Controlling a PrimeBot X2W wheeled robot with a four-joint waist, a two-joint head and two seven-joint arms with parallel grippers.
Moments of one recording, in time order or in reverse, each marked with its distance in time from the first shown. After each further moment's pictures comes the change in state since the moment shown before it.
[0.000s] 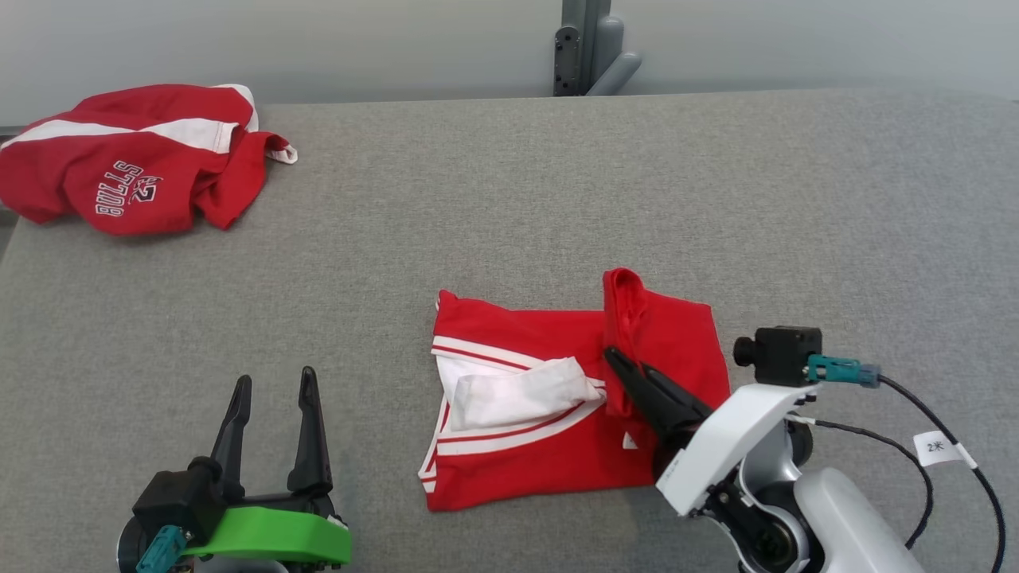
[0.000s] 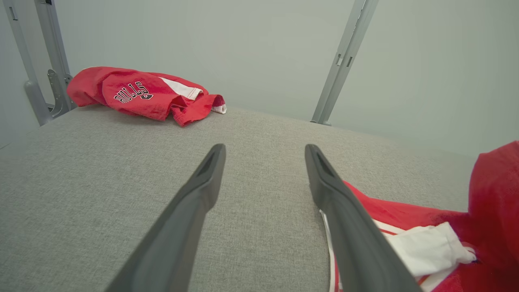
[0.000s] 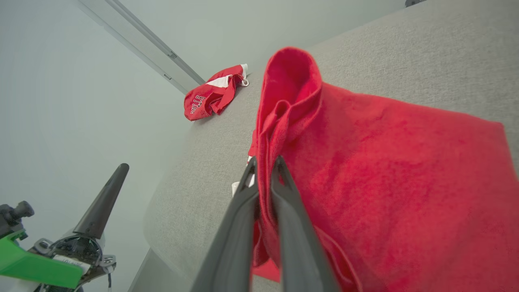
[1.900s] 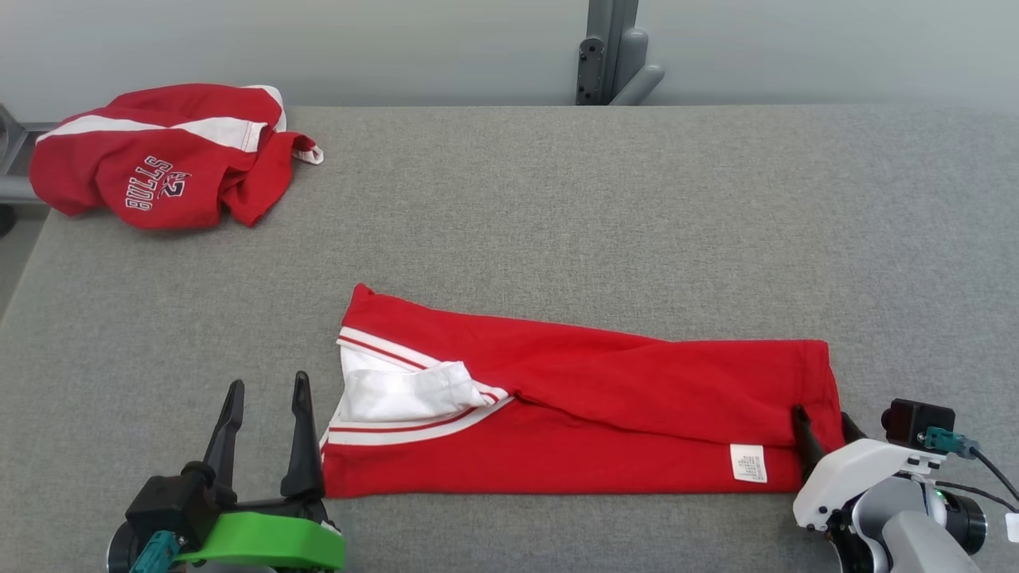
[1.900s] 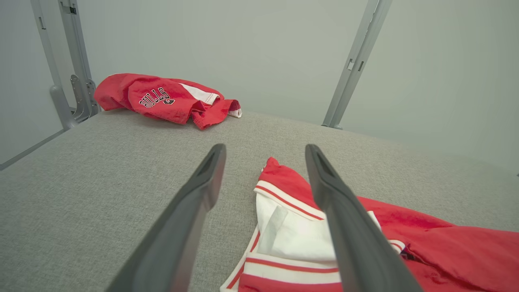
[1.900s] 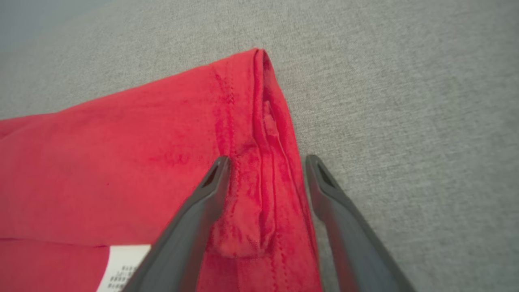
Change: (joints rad) left arm 0.007 0.052 -0.042 -0.025 -0.037 0.048 0.000; right arm -0.097 -0.019 -0.329 0.746 -0.366 0.000 -0.356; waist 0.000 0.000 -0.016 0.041
